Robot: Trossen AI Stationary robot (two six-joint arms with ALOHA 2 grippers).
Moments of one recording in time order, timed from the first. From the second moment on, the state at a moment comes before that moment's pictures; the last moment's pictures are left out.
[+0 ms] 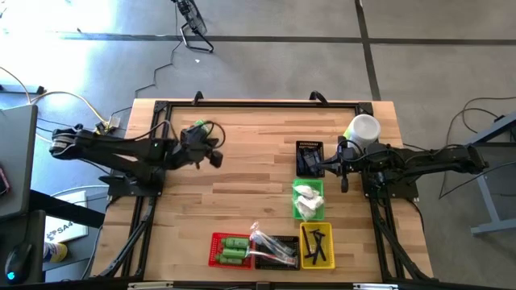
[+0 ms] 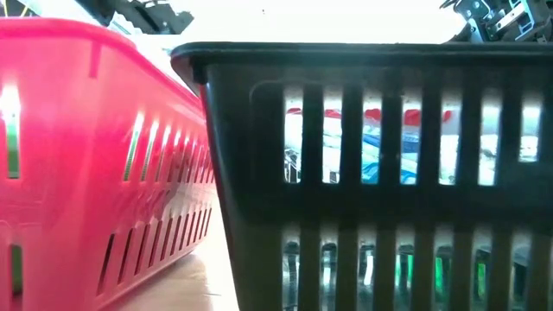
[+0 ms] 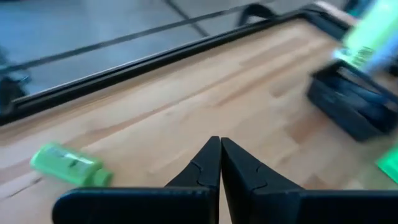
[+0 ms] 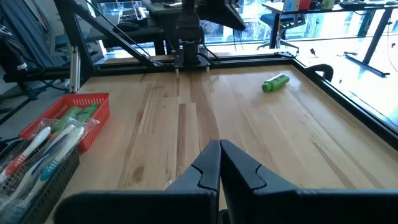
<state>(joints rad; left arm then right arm) -0.05 1.01 0.76 -0.43 -0.73 -0.73 0.04 0.48 0.31 -0.03 0.08 0.07</state>
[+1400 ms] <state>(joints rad) 0.78 1.30 0.63 -0.37 -0.45 -0.58 0.04 0.48 0.31 -0.05 0.09 0.07</state>
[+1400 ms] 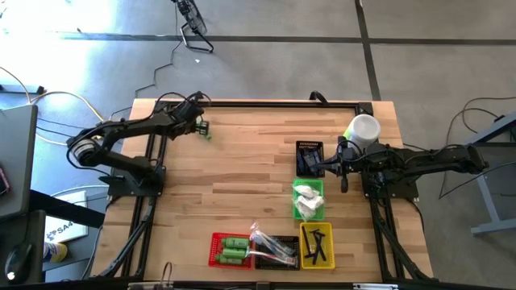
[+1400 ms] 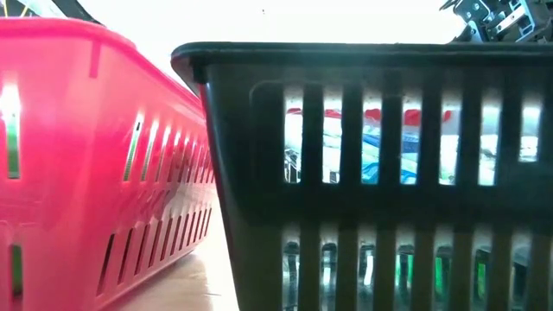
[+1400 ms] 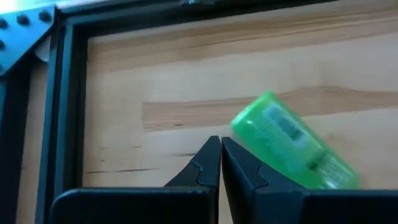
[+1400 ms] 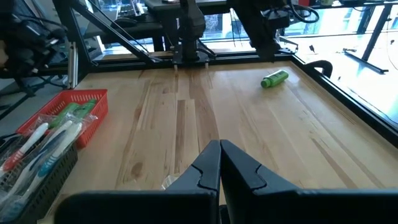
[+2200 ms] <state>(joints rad) 0.87 1.50 0.63 -0.12 -0.03 -0.38 0.04 0.48 0.31 -0.05 0.09 0.07</state>
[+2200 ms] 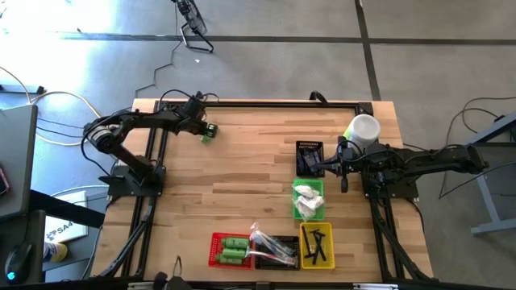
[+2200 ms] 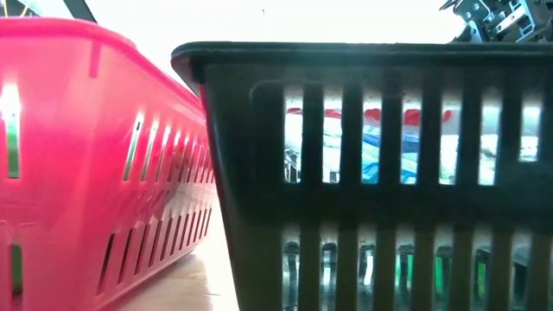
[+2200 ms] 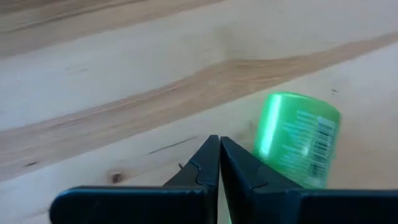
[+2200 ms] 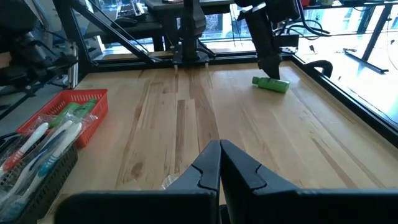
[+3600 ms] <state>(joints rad) 0.61 1.51 0.63 -0.07 -0.17 -0.51 0.04 0.48 0.31 -0.06 0.09 0.08</state>
